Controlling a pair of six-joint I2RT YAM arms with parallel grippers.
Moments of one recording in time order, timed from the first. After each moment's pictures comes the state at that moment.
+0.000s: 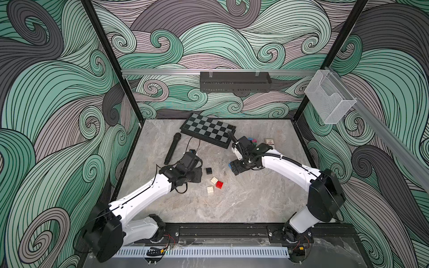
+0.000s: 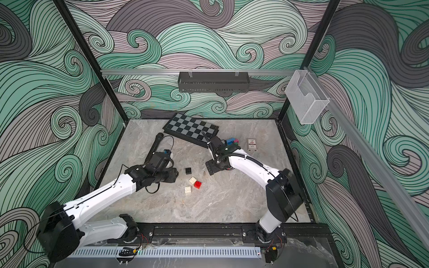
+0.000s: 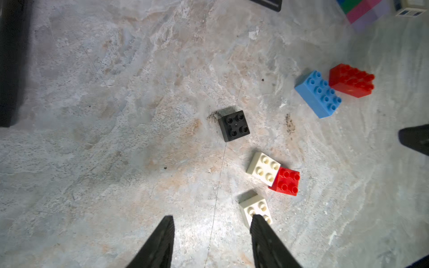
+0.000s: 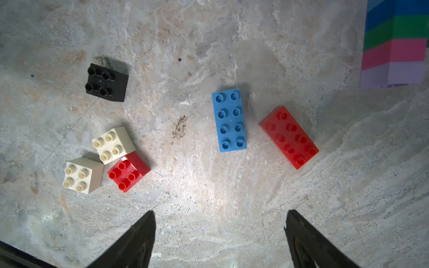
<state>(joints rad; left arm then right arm) -0.64 1.23 0.84 -0.62 -0.11 -0.48 0.64 1.64 1.26 -0.88 0.04 0.20</state>
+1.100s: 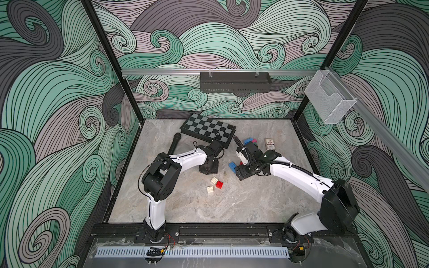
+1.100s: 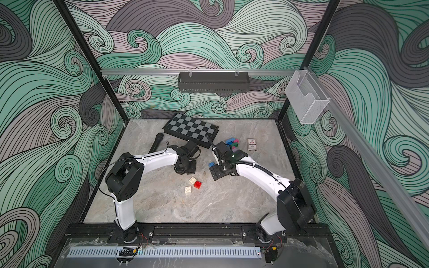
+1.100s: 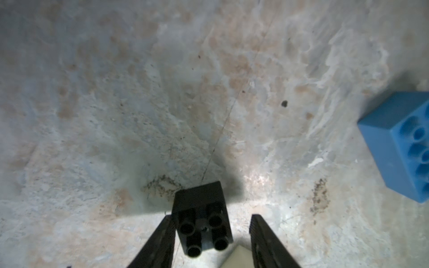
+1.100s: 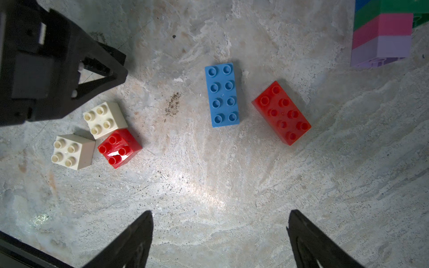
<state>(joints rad) -0.67 1.92 1.30 -0.74 -0.05 -0.58 0.64 1.47 1.09 -0.85 0.05 0.19</state>
